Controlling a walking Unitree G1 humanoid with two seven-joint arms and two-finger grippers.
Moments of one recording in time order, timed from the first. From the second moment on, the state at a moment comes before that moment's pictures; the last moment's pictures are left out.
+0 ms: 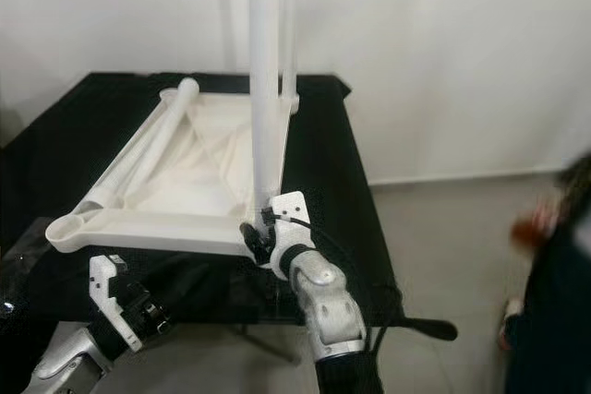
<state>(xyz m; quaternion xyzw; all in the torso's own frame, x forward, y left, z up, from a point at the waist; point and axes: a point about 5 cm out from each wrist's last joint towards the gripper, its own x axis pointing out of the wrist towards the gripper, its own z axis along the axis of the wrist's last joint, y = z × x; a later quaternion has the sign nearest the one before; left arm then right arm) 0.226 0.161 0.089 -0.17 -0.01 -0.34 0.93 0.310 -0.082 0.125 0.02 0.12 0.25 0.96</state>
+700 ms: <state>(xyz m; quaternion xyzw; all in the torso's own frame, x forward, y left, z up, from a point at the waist) 0.225 0.156 0.093 -0.17 -0.01 -0.35 0.92 0.368 -0.135 0.204 -0.10 0.05 0.55 0.83</state>
